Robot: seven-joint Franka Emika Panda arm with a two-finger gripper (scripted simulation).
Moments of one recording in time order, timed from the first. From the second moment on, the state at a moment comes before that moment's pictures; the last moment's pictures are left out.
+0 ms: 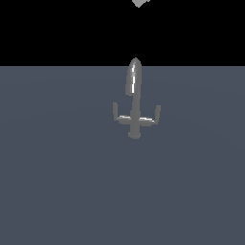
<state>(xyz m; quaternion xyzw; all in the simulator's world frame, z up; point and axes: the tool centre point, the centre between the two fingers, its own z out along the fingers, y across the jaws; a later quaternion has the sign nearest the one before) -0.076 -0.052 0.423 0.73 0.60 -0.30 0.11</state>
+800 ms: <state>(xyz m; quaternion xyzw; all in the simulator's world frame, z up) -0.017 -0.045 0.383 0.54 0.74 -0.40 0.07</state>
